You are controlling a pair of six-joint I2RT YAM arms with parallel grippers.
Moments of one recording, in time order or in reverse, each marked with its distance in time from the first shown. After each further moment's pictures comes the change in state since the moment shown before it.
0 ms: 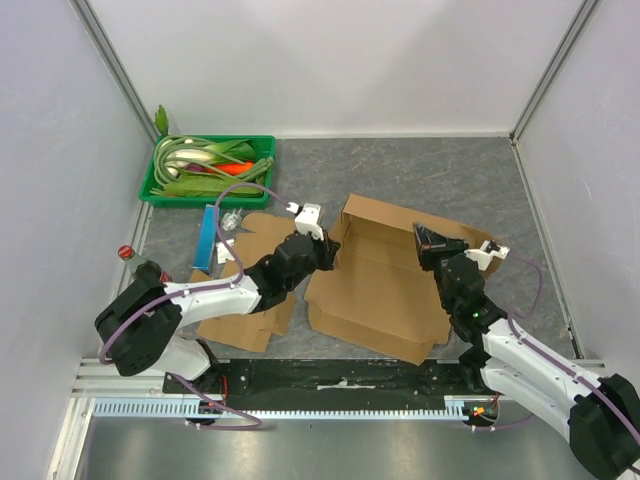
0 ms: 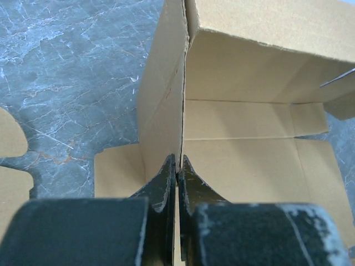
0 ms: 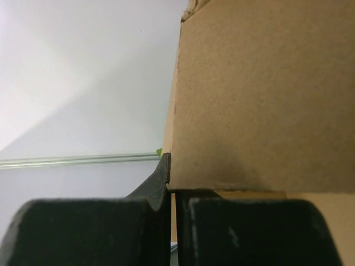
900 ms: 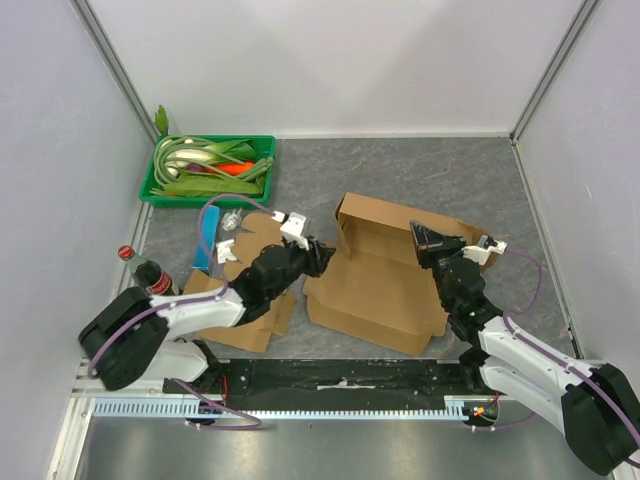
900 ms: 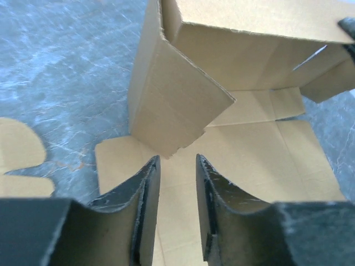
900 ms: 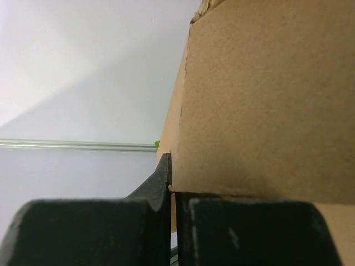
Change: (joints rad) left arm 0.037 -0.062 -0.171 0.243 0.114 0.107; right arm -0.013 0.044 -0.049 0.169 -0.053 -0.107
